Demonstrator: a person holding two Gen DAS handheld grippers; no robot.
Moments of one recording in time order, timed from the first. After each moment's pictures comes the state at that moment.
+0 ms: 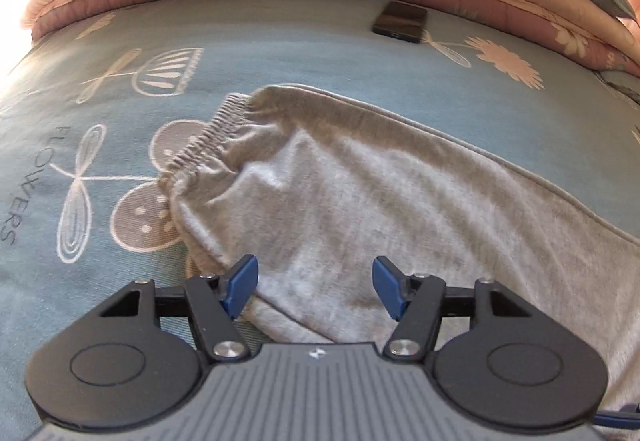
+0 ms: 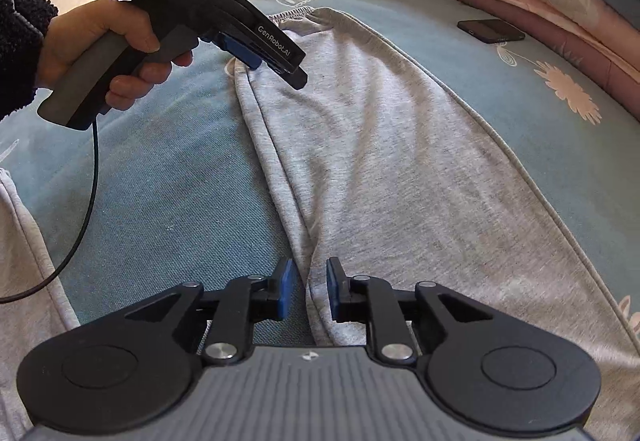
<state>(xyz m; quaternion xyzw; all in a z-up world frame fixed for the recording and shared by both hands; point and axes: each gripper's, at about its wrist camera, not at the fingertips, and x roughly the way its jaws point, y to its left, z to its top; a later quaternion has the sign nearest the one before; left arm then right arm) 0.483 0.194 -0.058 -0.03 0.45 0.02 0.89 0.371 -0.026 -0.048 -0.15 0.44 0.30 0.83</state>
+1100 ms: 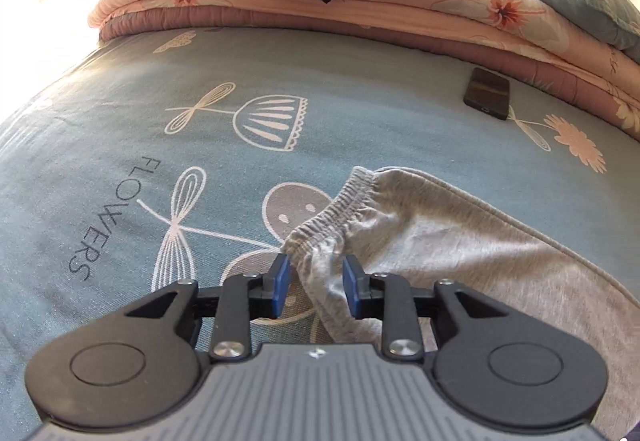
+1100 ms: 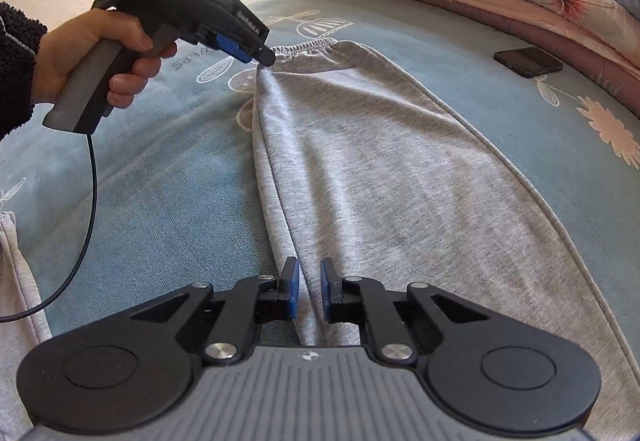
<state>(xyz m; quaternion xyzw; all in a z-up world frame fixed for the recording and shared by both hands) 0.501 0.246 -0.036 -0.04 0.41 0.06 0.91 0.408 0.011 -0.054 -0.14 0.42 0.35 0.83</state>
